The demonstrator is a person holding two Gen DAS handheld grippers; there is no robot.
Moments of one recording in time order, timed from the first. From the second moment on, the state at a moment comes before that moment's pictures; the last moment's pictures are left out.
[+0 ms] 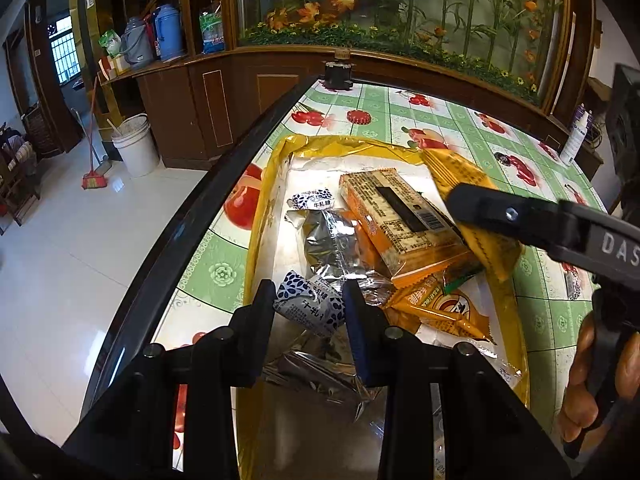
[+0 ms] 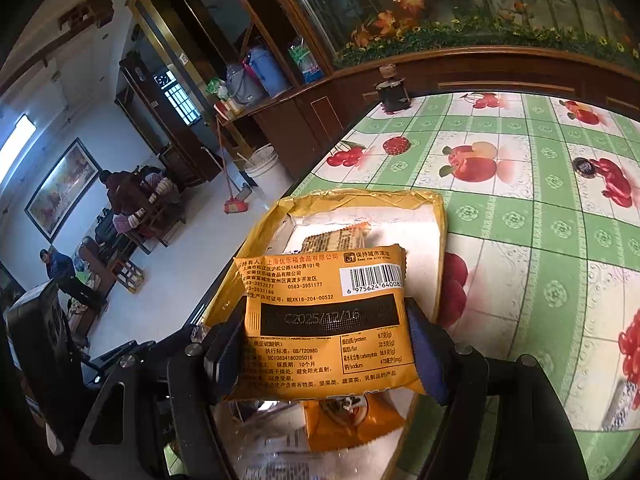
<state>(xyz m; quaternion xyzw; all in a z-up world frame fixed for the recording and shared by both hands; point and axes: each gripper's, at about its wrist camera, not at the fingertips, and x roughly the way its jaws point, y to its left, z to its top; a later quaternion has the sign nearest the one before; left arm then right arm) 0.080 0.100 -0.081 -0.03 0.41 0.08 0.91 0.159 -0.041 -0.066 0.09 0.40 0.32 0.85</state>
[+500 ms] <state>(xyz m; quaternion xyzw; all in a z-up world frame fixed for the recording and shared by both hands) 0.075 0.089 -0.086 -0.02 0.41 0.09 0.91 0.168 -0.044 -0.075 0.10 0.41 0.32 0.85</state>
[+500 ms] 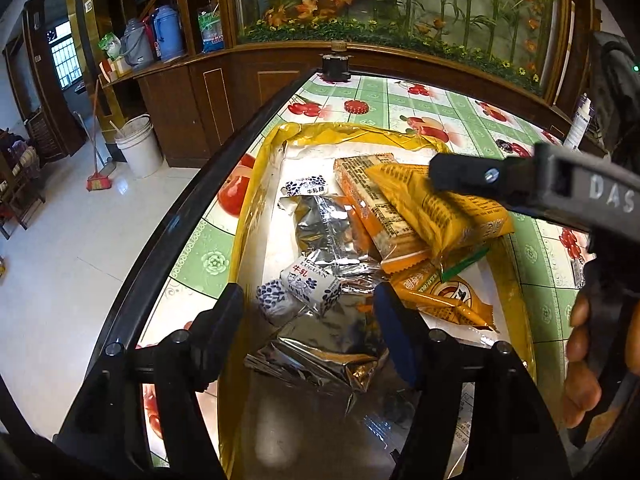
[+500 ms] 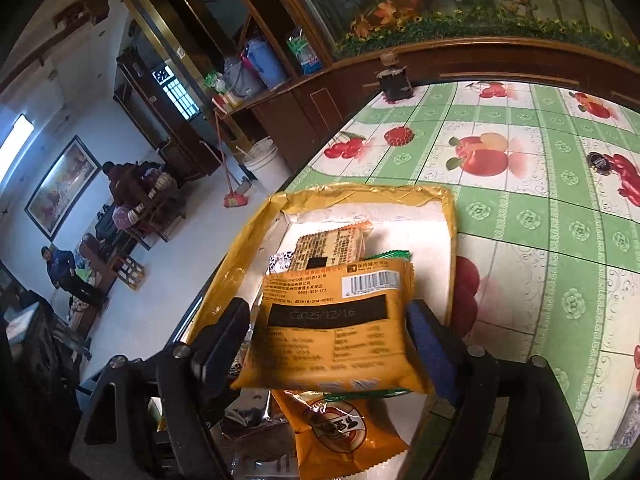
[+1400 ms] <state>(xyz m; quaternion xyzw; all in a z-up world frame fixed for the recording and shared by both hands) 0.080 -0.049 -0.054 0.02 0.39 -0.04 0.92 0.083 -0.343 -0.106 0.23 0.40 0.09 0.88</state>
